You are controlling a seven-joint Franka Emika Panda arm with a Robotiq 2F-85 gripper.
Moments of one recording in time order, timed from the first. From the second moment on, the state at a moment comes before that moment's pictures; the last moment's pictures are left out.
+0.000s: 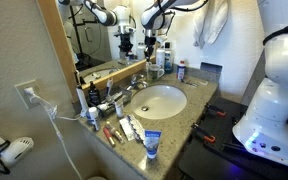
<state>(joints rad) -0.27 0.53 0.00 -1.63 0.09 2.24 -0.59</state>
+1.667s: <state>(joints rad) -0.10 0.18 -0.01 -1.62 -0.06 1.78 -0.34</state>
